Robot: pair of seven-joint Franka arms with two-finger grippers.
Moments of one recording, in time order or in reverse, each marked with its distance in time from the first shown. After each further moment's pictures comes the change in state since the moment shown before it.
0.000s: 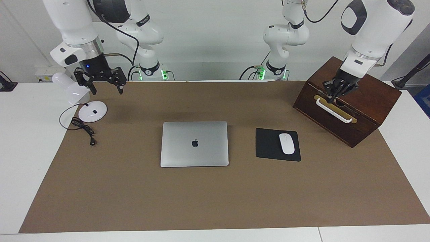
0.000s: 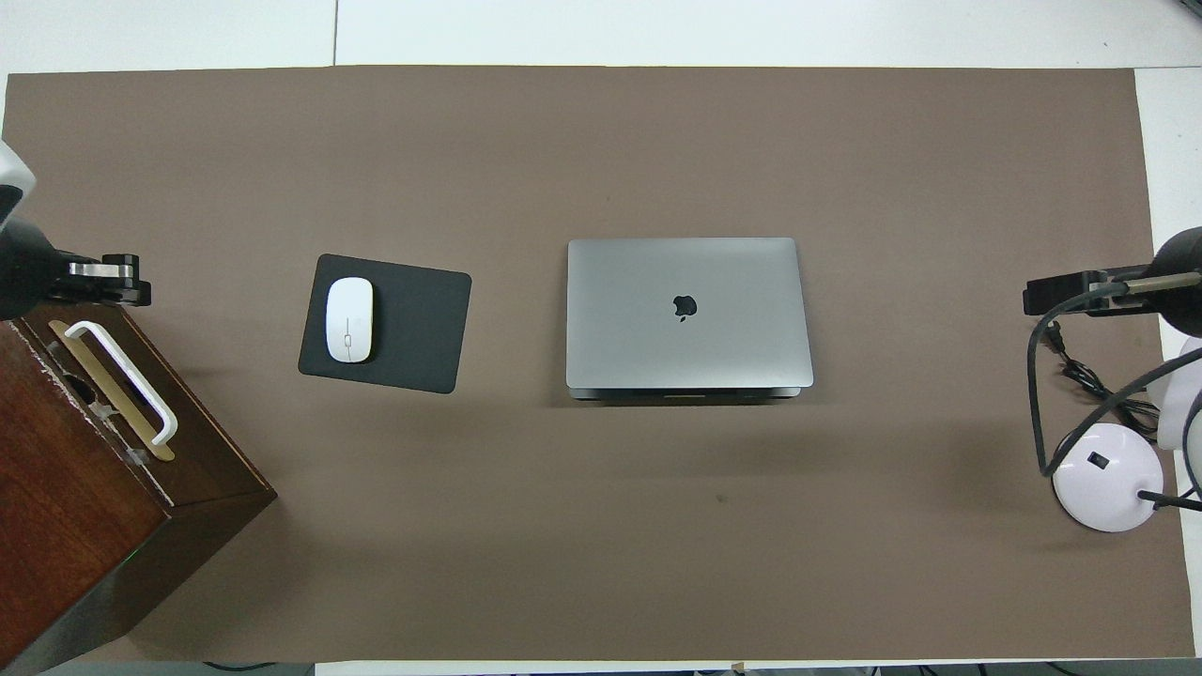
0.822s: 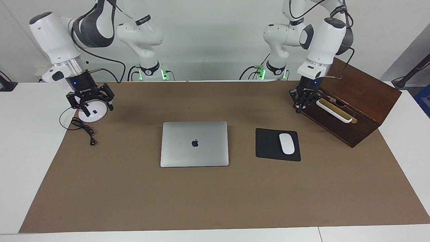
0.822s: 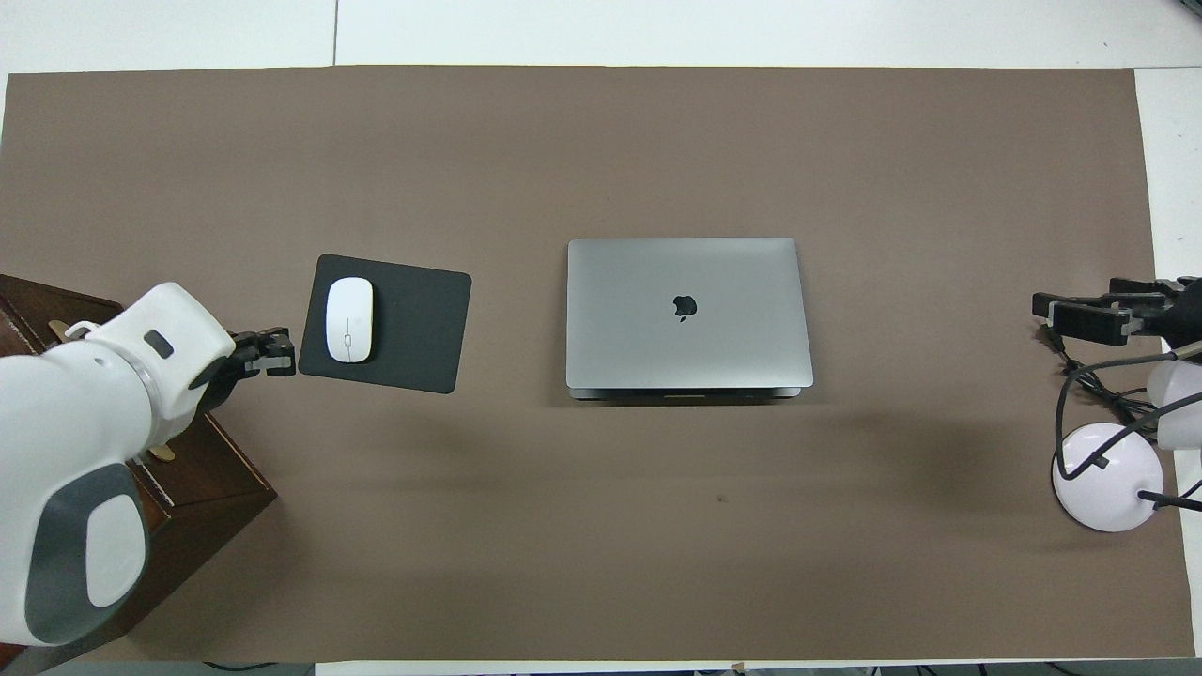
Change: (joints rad) left arm -0.153 -0.270 -0.004 -0.637 -0.001 0.671 -0.012; right arm -0.178 -0.084 -0.032 -0.407 0.438 0.493 -0.586
